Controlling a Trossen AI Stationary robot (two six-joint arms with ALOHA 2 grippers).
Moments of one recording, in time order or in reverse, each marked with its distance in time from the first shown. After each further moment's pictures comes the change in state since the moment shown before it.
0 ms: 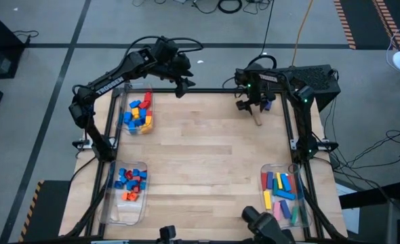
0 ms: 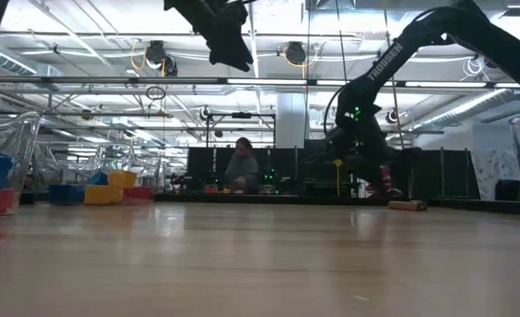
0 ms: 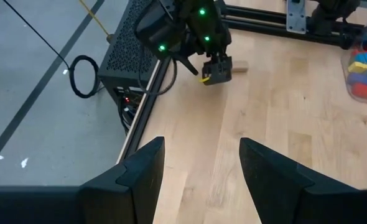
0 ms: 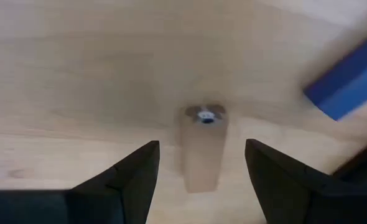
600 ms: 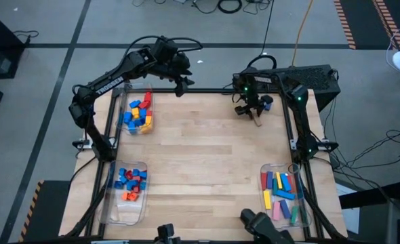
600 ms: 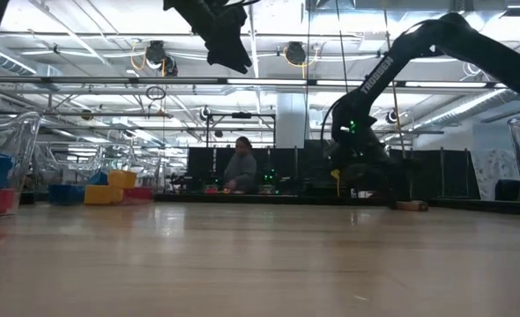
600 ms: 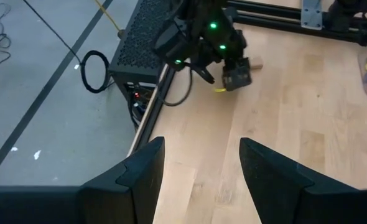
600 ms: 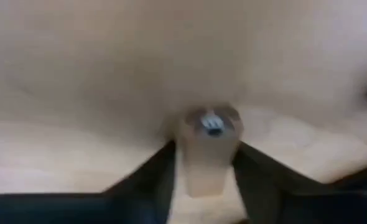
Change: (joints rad) left arm 0.004 0.000 0.000 -0.006 -0.039 0.000; right arm 0.010 0.101 0.003 -0.038 -0.039 -0.116
